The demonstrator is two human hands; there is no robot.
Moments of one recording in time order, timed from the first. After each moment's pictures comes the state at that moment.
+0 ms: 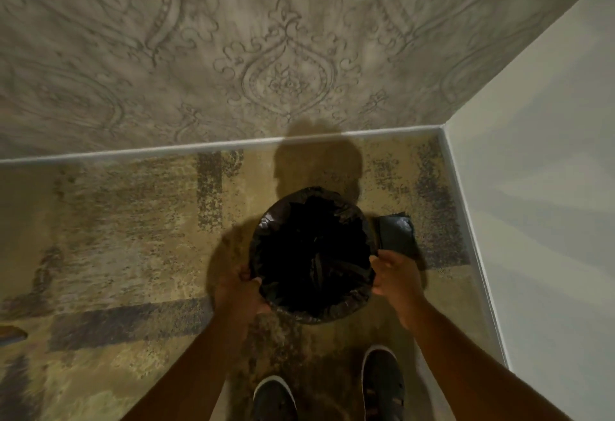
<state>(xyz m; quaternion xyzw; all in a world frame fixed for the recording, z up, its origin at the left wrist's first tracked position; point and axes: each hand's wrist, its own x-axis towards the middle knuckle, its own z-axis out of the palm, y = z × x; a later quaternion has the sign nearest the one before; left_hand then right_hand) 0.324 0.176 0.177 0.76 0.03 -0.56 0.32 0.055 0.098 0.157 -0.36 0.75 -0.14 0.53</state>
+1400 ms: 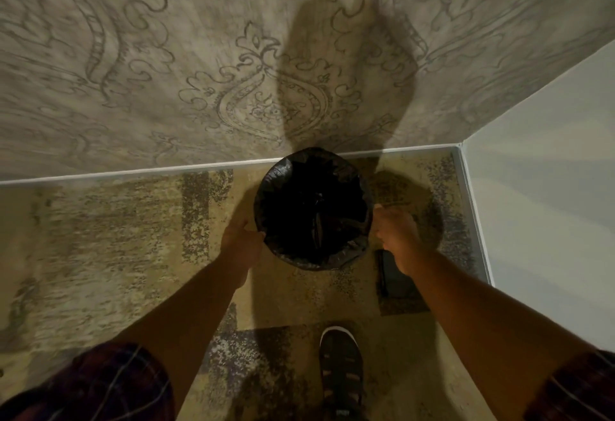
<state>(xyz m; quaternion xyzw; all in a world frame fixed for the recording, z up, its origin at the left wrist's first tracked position) 0.346 -0.026 0.121 0.78 0.00 -0.53 0.33 0.083 -0.121 0.120 -0.35 0.77 -0.10 0.53</state>
